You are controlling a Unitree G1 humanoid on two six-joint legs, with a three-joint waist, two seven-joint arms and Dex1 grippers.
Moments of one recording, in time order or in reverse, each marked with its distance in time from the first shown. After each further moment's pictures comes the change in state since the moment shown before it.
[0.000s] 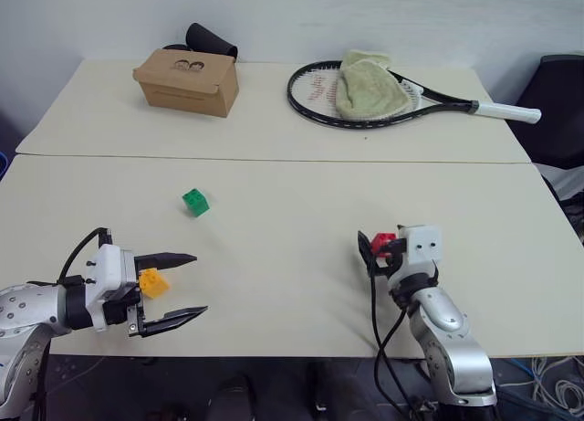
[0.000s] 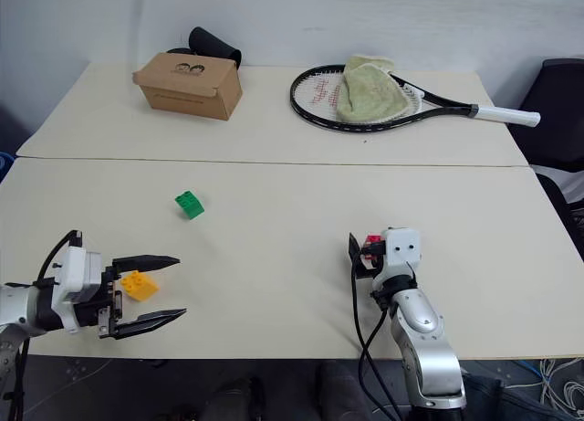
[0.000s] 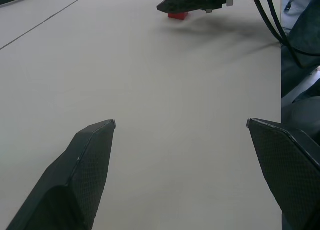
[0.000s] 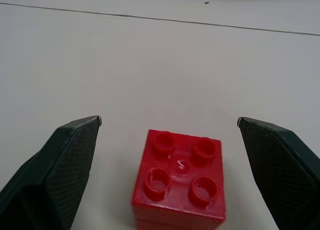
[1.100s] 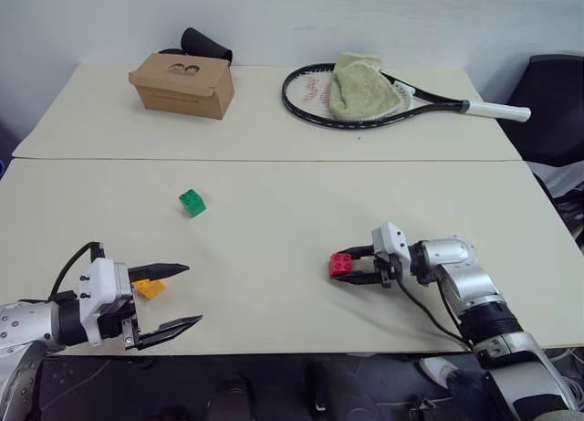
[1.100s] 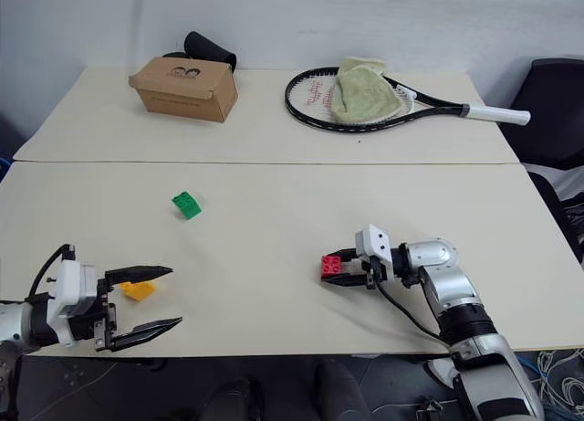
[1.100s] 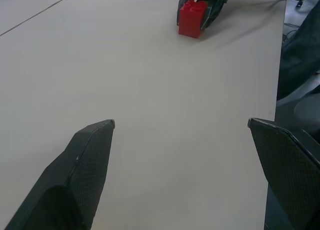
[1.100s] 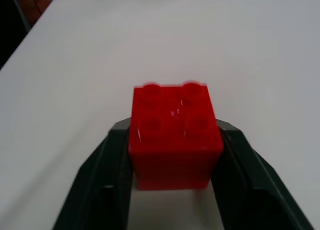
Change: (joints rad) left arm 0.118 -0.050 0.071 -0.032 0.028 -0.013 0.022; right arm -0.508 -0.363 0.207 0.868 0.142 -0.572 1.317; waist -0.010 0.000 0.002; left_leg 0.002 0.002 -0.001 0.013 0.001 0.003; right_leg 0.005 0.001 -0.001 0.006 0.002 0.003
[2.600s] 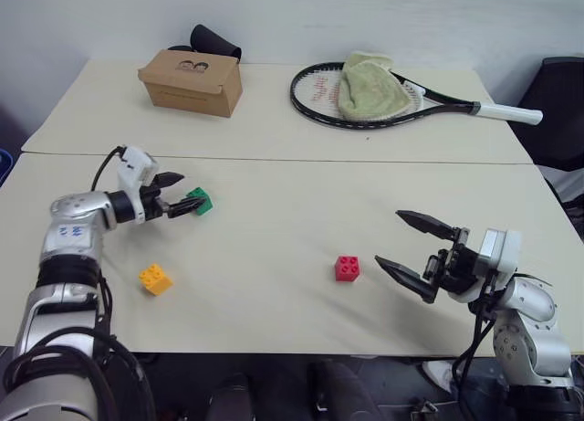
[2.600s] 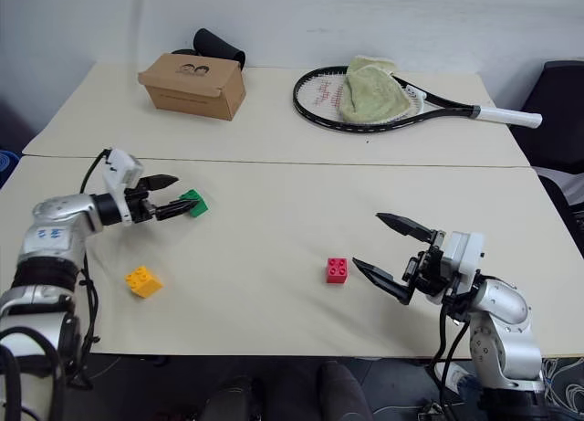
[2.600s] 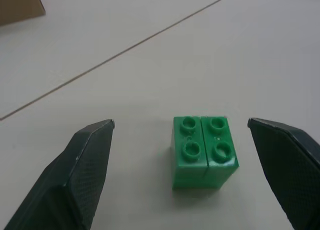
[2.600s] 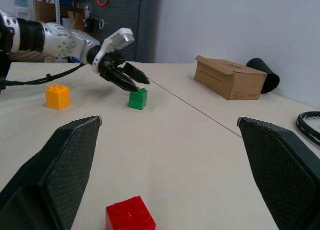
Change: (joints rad) left arm -1.166 -0.129 -0.381 1.301 0.371 -0.151 0.066; right arm 0.480 0.001 -0.393 -0.699 0.340 0.090 -0.317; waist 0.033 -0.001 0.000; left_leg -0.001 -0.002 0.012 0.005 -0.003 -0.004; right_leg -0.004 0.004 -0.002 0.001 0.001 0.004
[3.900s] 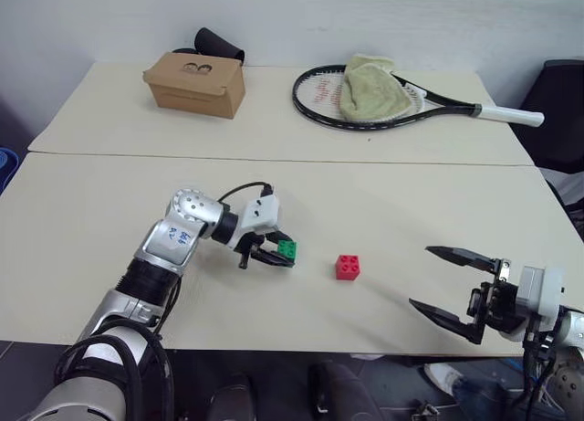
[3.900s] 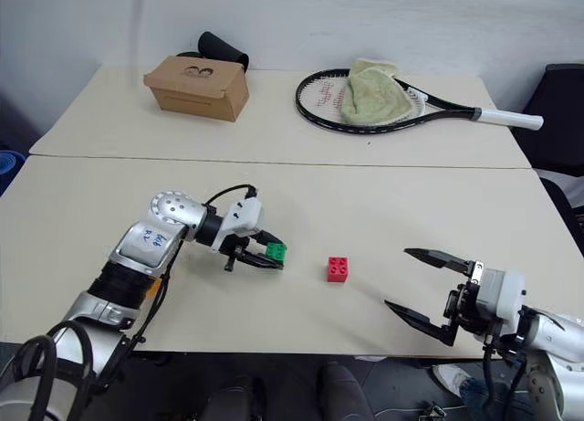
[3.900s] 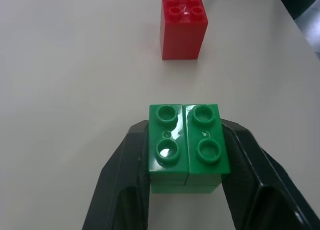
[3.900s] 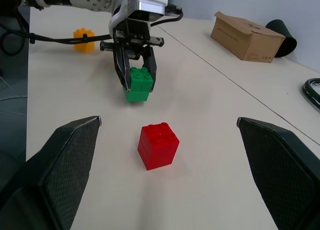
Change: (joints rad) left arm 0.115 -0.181 -0.394 -0.695 0.134 0.284 -0.281; right arm 0.229 -0.157 -0.143 -0.061 0.004 -0.048 0.116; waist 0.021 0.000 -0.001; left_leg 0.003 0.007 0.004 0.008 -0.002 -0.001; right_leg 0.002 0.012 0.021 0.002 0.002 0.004
